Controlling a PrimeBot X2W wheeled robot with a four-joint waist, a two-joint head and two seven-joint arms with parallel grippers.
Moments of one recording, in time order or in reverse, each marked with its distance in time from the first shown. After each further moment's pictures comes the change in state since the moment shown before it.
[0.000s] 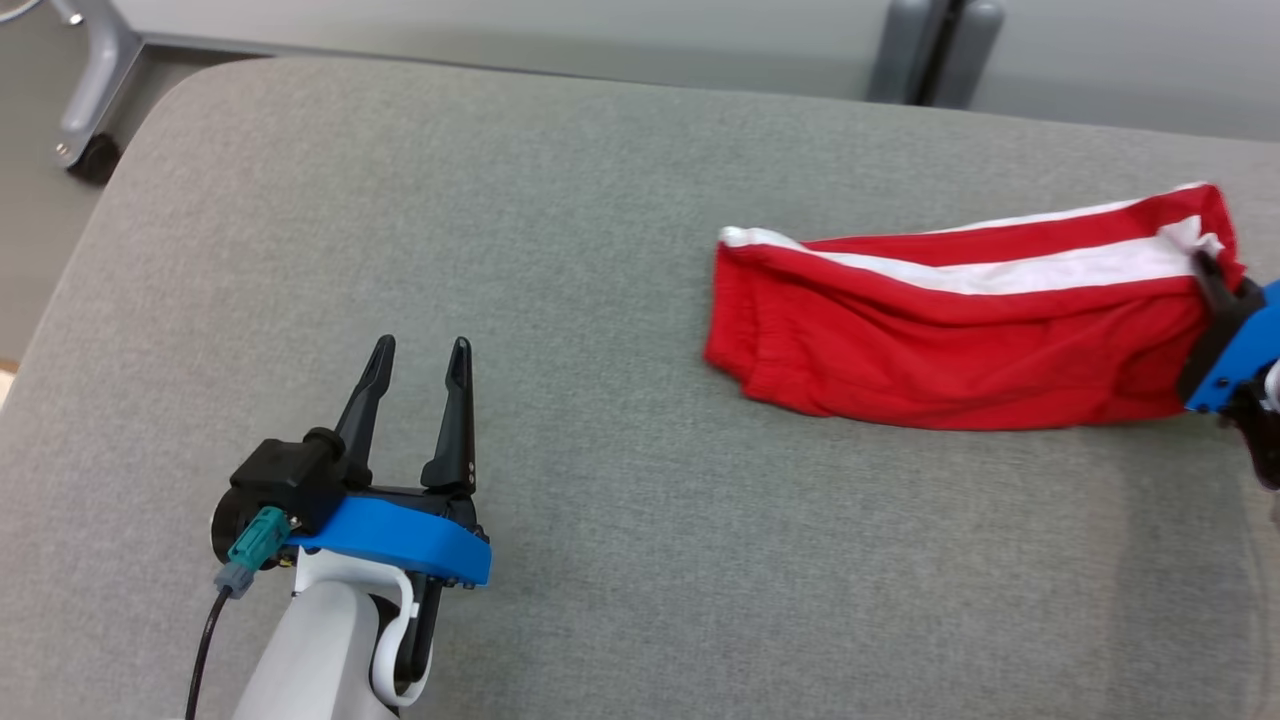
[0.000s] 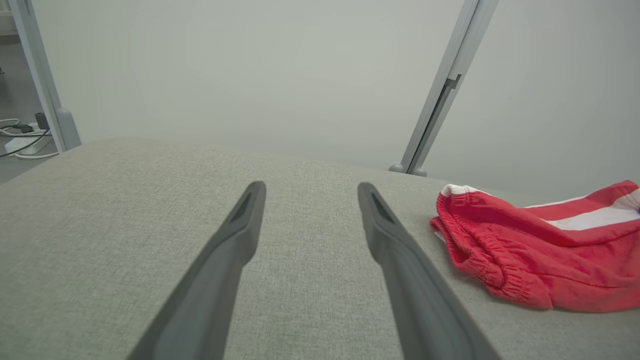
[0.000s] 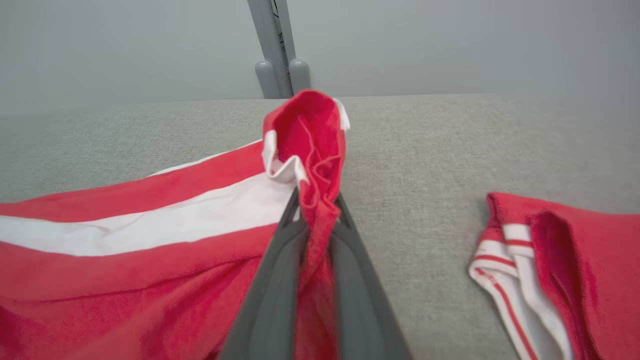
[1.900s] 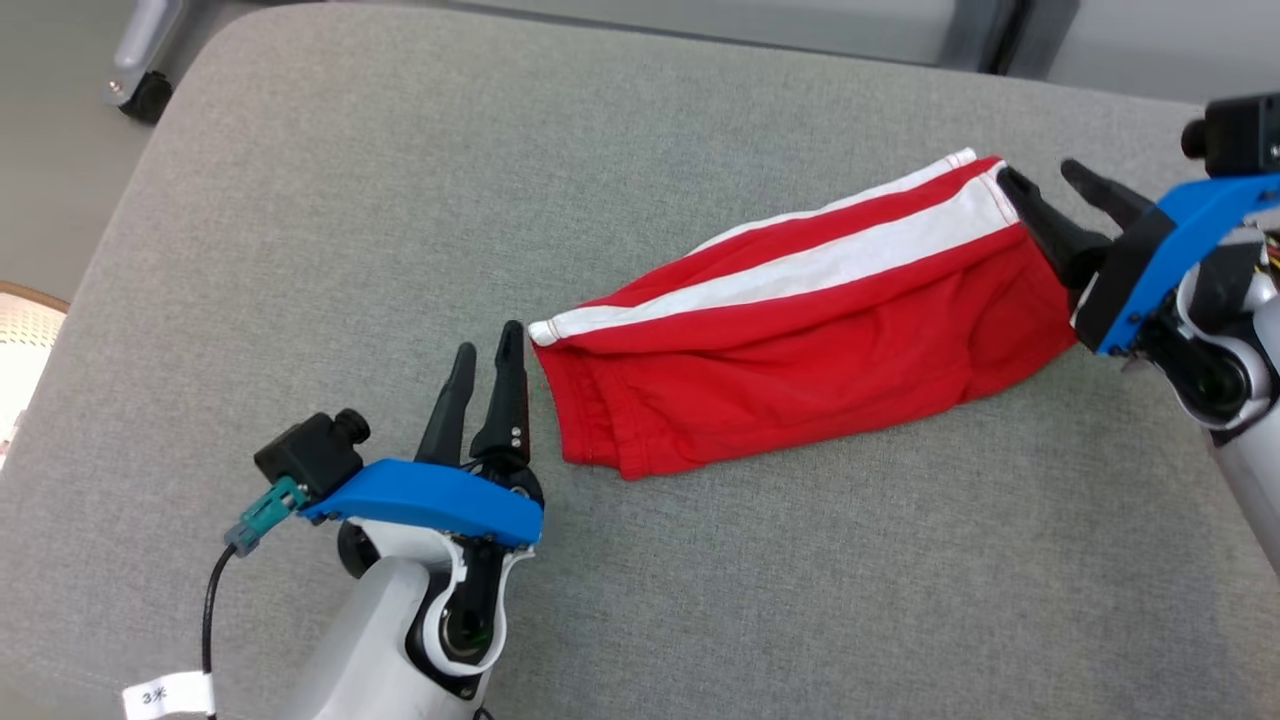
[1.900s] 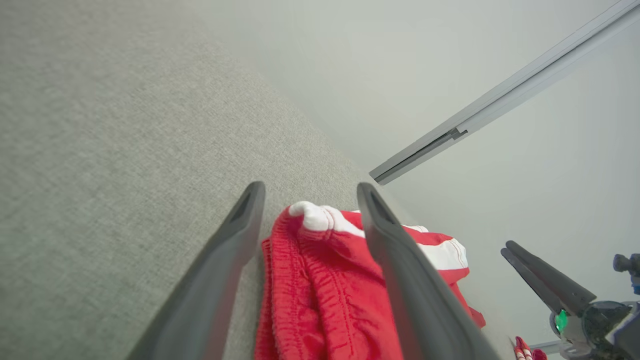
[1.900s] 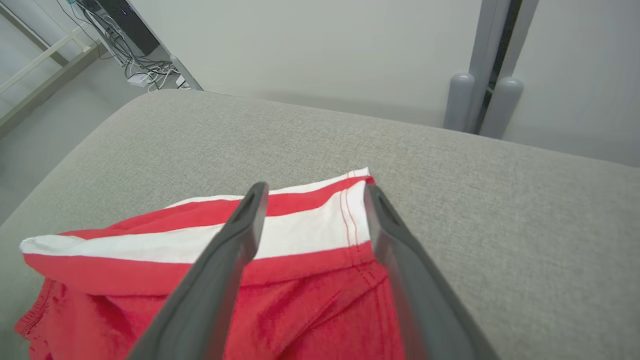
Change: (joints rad) left arm -0.092 -0.003 -0.226 0.051 -0.713 0.070 0.012; right arm -0.020 -0.072 0.326 -0.454 0.356 0.000 0.215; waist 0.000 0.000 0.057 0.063
